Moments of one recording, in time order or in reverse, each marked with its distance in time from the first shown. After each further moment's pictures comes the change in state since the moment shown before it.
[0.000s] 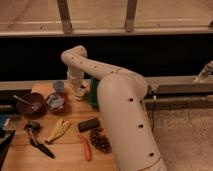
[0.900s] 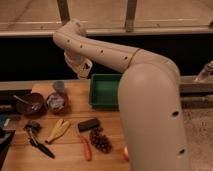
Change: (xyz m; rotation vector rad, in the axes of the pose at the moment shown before) arm 0.014 -0.028 -0.165 0.238 -0.180 0.016
